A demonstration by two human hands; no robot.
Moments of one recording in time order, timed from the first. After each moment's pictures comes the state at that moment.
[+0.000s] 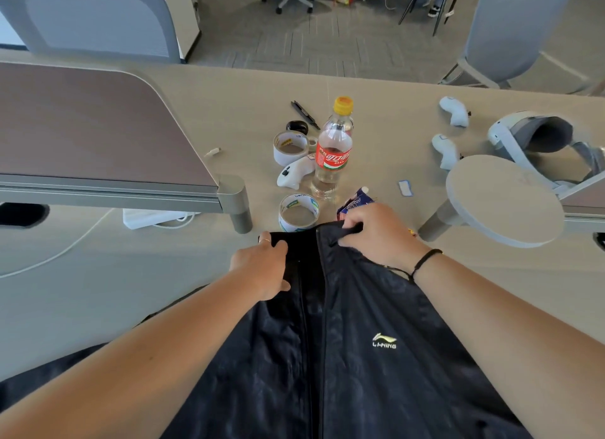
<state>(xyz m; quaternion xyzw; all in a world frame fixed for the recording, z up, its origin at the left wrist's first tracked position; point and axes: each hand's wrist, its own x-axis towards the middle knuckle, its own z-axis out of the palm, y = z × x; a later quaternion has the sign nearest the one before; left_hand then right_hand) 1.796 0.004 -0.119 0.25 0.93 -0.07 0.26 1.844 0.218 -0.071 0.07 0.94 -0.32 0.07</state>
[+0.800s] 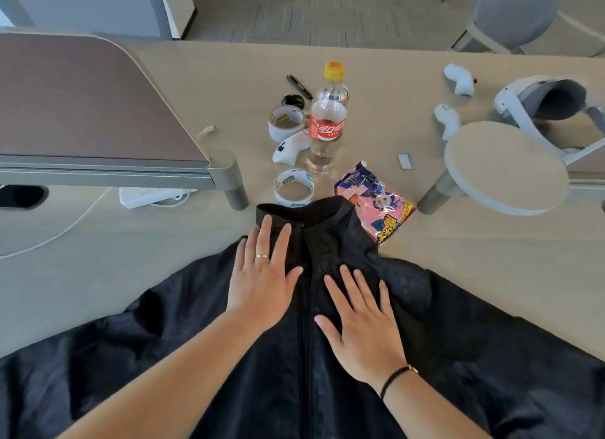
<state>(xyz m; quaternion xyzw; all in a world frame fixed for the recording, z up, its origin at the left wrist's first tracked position) 1.876 -0.012 -0.166 0.23 0.97 0.07 0.06 2.004 0.154 -0.180 0.08 0.98 -0.09 0.13</state>
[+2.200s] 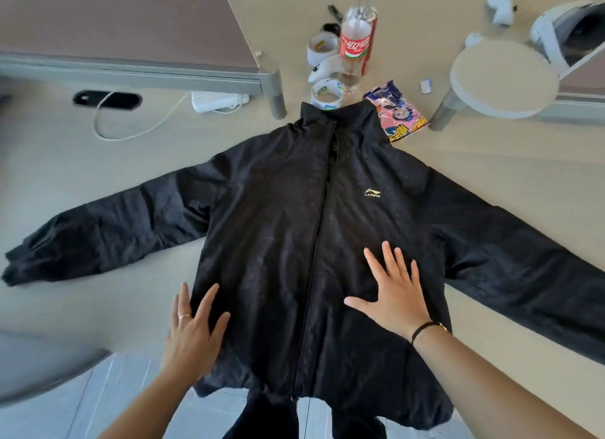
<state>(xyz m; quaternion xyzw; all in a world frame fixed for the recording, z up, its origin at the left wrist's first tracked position) 2.185 -0.222 -0.144 -0.09 0.96 0.14 0.23 2.188 0.158 -0.156 0.08 0.96 -0.15 0.22</state>
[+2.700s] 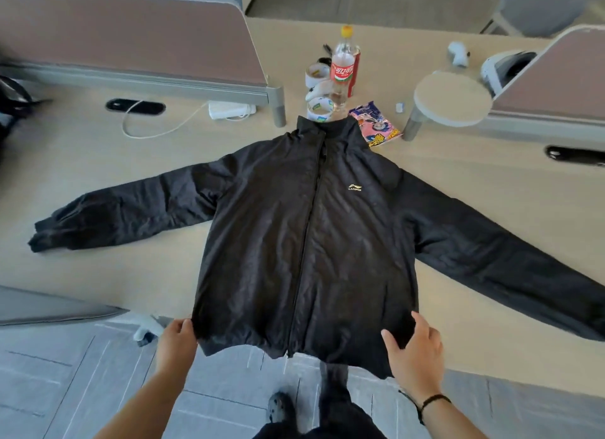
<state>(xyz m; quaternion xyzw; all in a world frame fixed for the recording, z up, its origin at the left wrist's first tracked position) 2.275 -0.238 -0.127 -0.37 0.82 0.41 0.15 2.373 0.143 -0.129 0.40 0.86 -0.30 0.10</state>
